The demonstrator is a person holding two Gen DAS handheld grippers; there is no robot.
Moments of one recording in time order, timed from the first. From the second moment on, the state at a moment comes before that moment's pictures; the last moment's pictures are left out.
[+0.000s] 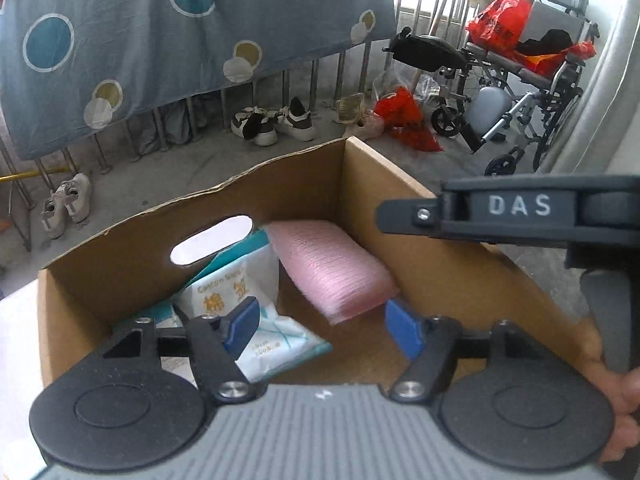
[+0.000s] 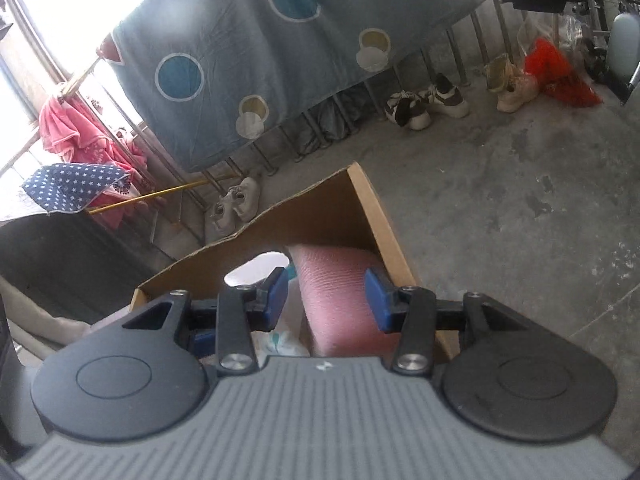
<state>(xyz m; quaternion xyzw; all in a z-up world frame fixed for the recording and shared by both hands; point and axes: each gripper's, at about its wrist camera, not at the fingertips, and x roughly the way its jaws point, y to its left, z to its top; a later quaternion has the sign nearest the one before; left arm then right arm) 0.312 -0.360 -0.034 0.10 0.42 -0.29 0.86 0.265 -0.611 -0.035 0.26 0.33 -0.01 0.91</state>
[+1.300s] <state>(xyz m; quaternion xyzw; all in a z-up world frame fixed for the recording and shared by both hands) 0.122 0.070 0.072 -0.02 0.38 -0.03 0.92 0.102 -0.381 0.065 0.35 0.33 0.25 0.84</state>
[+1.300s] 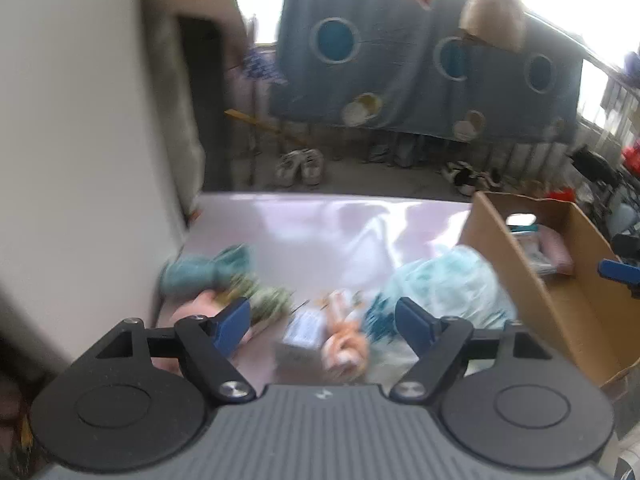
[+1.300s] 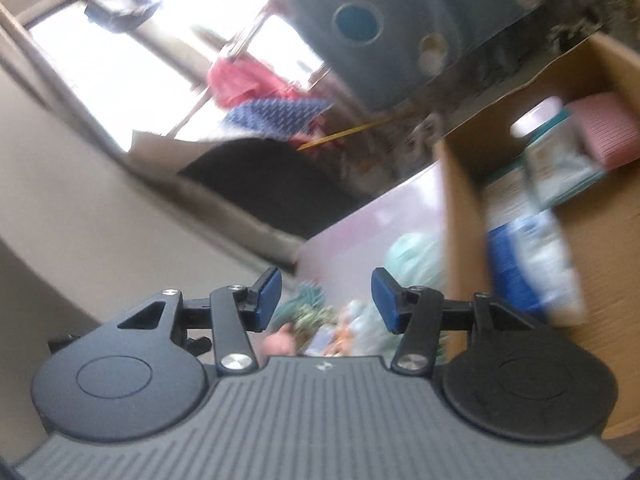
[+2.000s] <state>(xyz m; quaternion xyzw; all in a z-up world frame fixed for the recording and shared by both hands) 0.093 0.130 -0.017 -0.08 0.36 0.04 0.93 0.174 -0.195 0.009 0.29 0.46 0.32 0.77</state>
